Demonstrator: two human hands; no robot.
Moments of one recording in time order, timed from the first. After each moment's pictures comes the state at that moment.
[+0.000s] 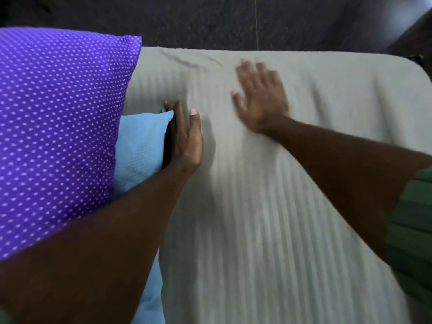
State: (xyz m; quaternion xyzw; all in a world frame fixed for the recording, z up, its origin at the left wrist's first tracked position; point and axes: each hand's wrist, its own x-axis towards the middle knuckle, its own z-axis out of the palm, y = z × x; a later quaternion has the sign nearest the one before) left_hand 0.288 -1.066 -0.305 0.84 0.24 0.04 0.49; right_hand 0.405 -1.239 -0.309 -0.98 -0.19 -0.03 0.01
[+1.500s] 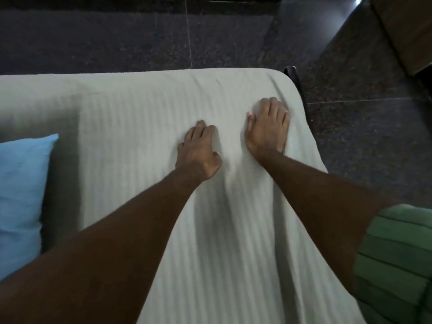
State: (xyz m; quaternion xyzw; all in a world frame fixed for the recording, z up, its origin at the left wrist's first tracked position) left_hand 0.314 -1.296 -0.263 0.96 -0.01 -0.13 0.26; right_hand 0.382 -1.477 -0.299 -0.99 0.08 -0.09 0.04
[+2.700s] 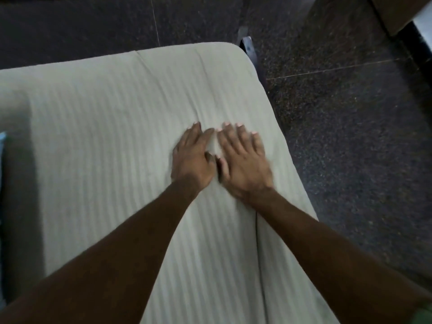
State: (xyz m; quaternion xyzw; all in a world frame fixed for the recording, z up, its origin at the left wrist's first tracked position) left_hand 0.258 -1.413 -0.290 0.96 -0.05 -0.07 0.27; right_hand 0.232 -1.569 -0.301 -0.99 -0.11 -0.01 0.03
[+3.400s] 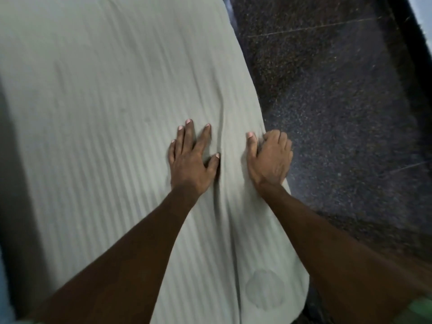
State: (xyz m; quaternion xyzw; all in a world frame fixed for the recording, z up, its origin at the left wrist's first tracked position) left_hand 0.091 -1.455 -0.295 0.97 -0.04 -0.09 0.24; right_hand 0.086 -1.641 -0.292 -0.95 0.25 -0.09 0.15
